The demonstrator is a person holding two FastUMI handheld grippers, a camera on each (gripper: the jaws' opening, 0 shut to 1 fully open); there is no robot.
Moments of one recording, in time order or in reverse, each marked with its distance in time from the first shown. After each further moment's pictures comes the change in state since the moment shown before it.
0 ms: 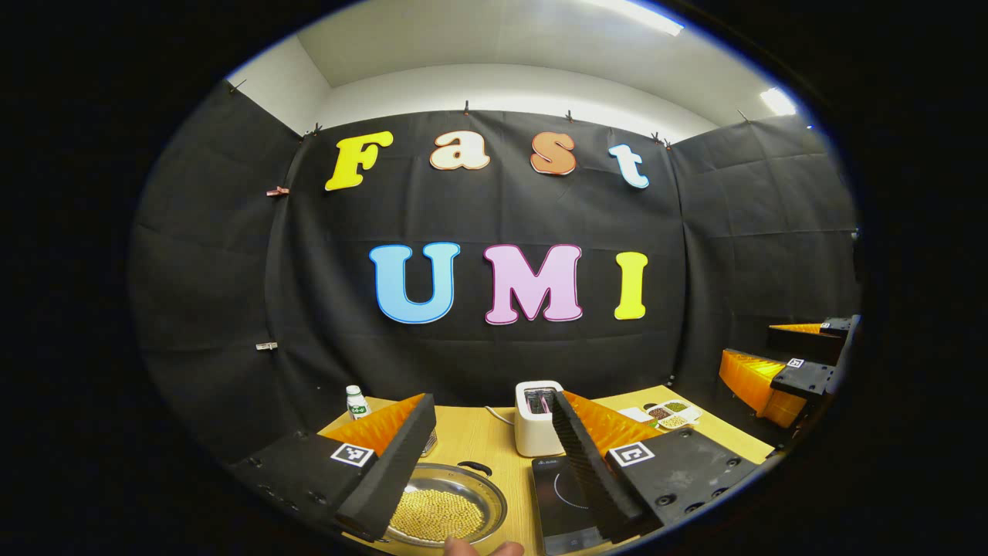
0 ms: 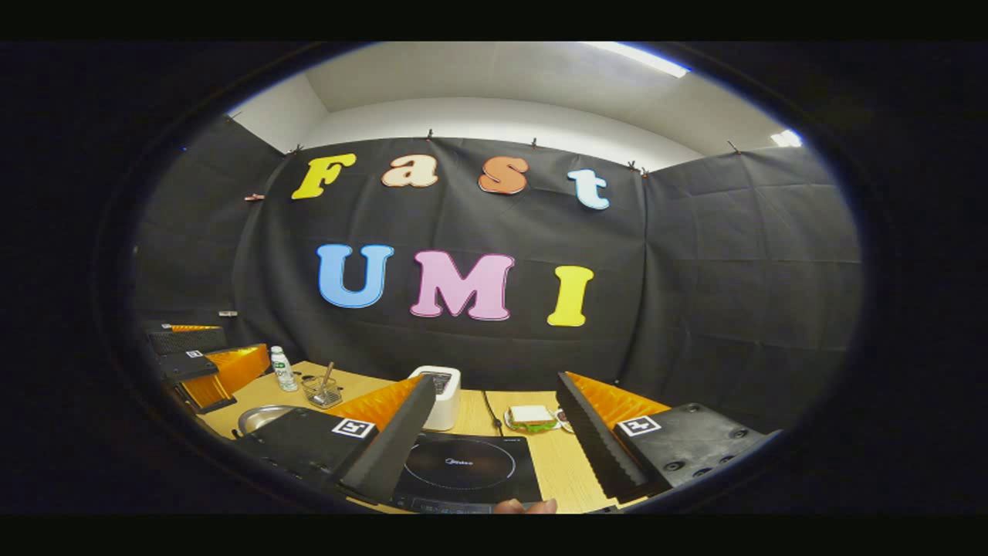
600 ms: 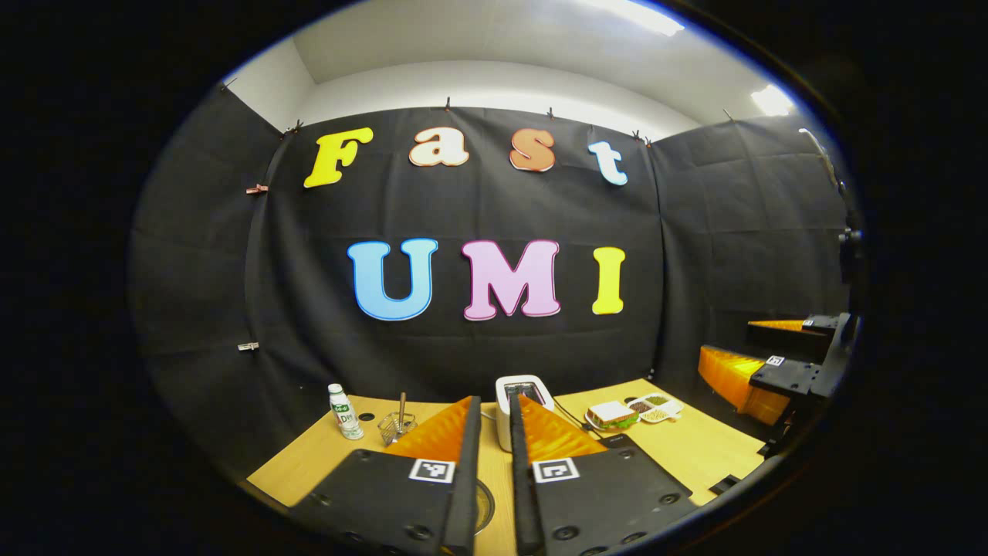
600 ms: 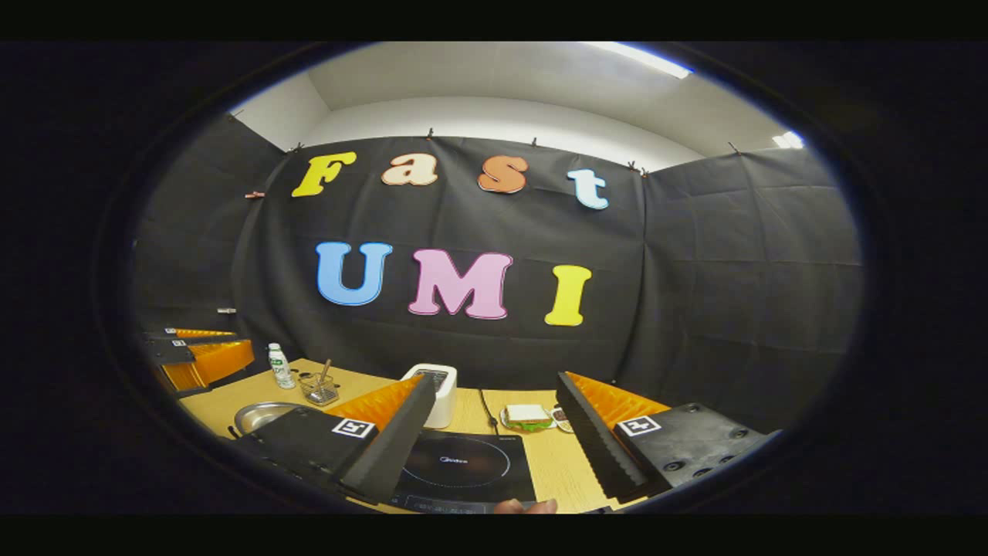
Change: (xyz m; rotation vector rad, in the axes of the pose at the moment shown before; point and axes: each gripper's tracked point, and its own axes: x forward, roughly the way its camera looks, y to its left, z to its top) left arm -0.007 -0.018 -0.017 0.025 0.076 -0.092; right arm -0.002 -0.008 -0.004 -0.009 0.007 -0.007
